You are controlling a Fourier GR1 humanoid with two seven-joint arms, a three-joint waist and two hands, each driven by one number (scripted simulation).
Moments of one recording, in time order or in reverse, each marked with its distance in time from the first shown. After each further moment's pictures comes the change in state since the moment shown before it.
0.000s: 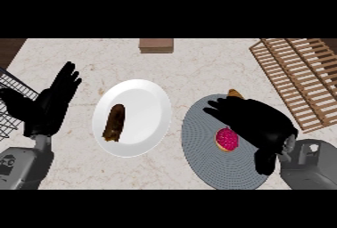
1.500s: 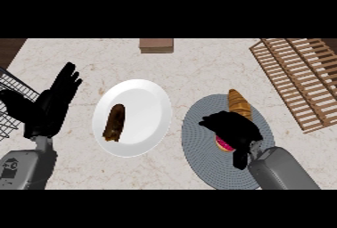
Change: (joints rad) left arm 0.014 -0.115 0.117 -0.039 -0.132 -0.097 0.054; right arm 0.145 0.234 -0.037 0.310 0.437 -0.158 -0.287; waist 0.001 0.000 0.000
